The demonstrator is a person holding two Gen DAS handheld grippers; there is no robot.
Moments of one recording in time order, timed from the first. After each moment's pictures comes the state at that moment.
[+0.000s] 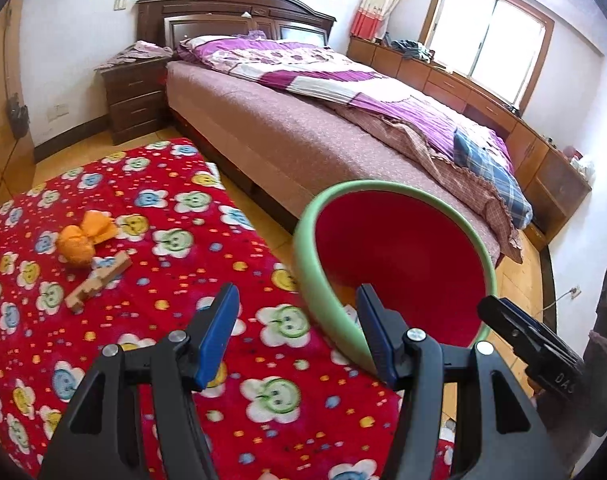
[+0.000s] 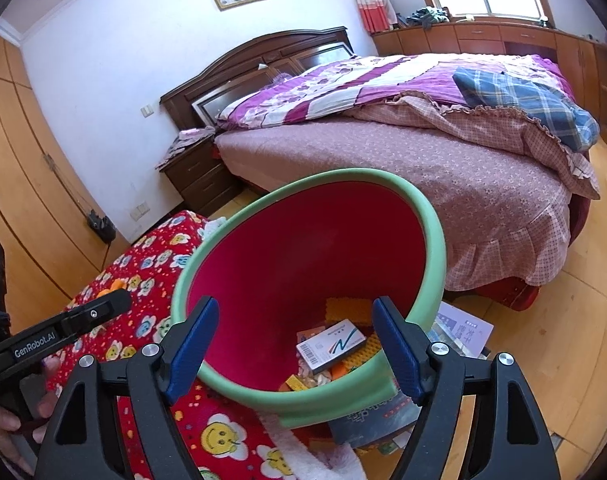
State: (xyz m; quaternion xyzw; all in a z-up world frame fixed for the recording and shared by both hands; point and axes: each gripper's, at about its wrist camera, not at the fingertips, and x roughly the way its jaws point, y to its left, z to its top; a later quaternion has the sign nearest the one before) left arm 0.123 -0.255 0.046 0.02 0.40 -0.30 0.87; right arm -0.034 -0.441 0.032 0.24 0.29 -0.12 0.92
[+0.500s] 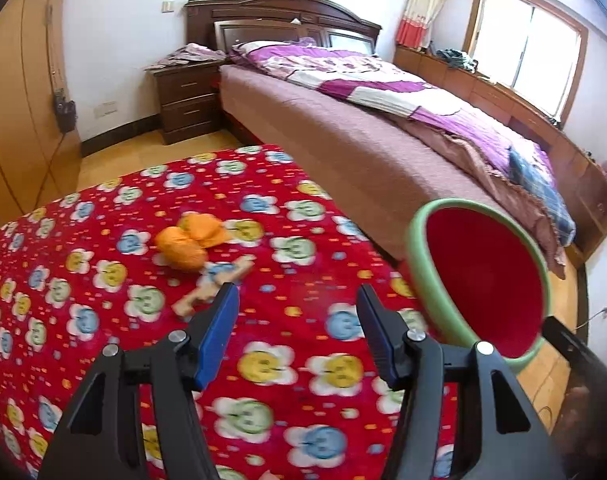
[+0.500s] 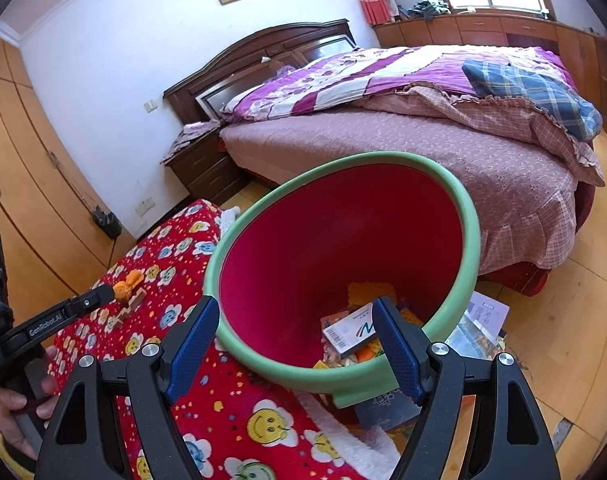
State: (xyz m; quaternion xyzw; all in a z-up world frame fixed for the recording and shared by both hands) left arm 0.156 -0.183 0.046 0.03 0.39 -0.22 0.89; right arm -0.027 -0.407 0.035 0.25 0.30 -0.12 0.91
